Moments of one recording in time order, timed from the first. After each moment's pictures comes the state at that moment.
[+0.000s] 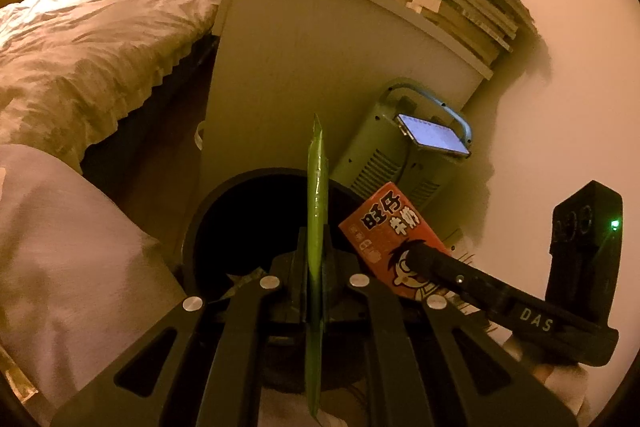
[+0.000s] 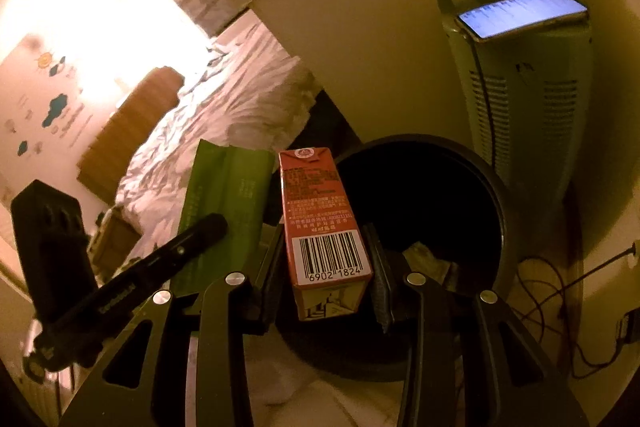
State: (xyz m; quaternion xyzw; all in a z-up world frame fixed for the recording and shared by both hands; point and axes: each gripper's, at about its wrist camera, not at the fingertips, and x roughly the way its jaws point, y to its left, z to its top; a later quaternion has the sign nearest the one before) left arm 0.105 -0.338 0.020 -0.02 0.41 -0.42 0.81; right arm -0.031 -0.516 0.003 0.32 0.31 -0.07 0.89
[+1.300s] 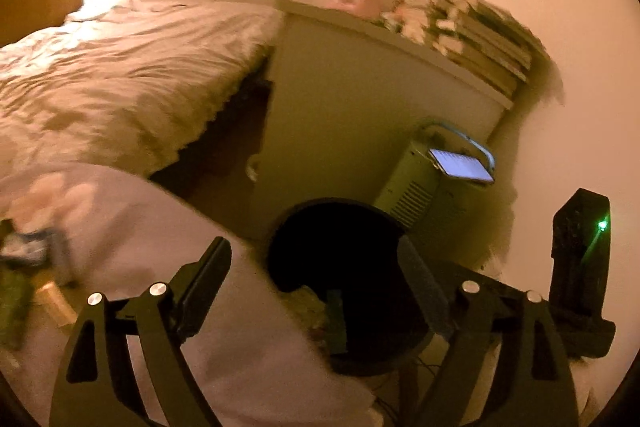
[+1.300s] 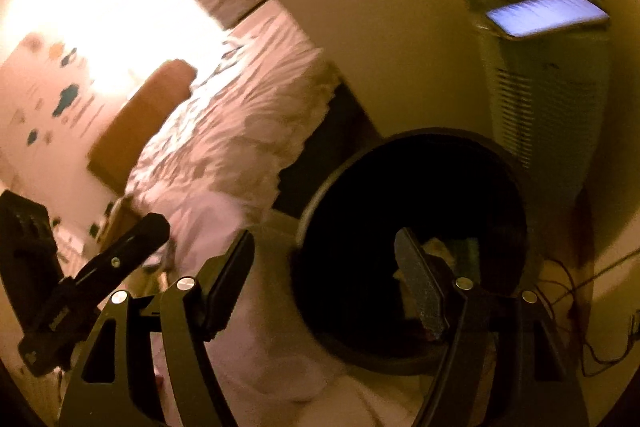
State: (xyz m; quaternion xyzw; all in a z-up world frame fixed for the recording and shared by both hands) left arm 0.089 -0.261 0.058 -0.02 0.36 -0.35 0.87; right arm -0.011 -0.473 0.019 0.30 0.31 -0.03 0.90
